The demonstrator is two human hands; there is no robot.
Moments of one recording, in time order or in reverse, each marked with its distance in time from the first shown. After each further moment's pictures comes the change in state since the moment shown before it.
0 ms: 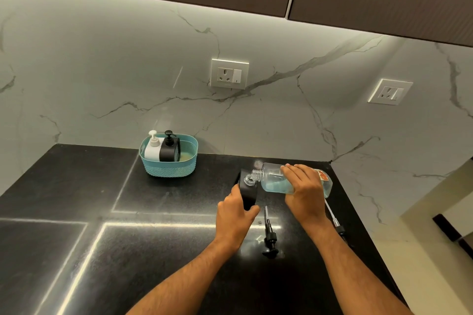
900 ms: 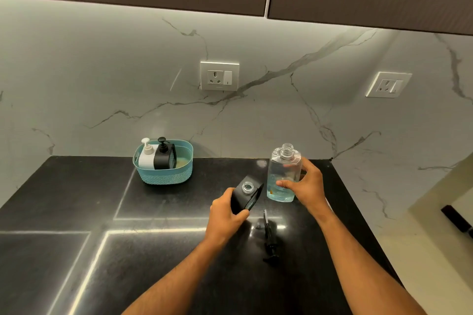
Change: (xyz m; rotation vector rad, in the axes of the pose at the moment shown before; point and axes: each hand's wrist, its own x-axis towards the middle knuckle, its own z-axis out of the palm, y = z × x) left_hand 0.030 -0.033 0.005 -0.177 -0.105 -0.001; right_hand 0.030 0.035 0.012 0.719 -0.064 0.441
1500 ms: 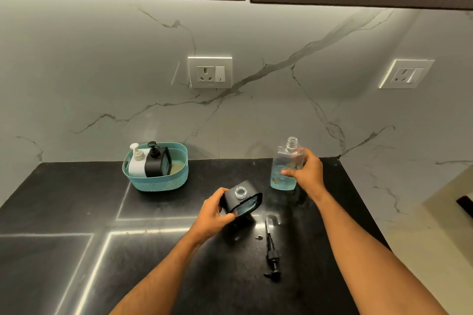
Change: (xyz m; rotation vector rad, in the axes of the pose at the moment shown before) left_hand 0.050 -0.033 -0.015 -0.135 -0.216 -0.055; right_hand 0.077 0.053 0.013 0.037 0.017 0.188
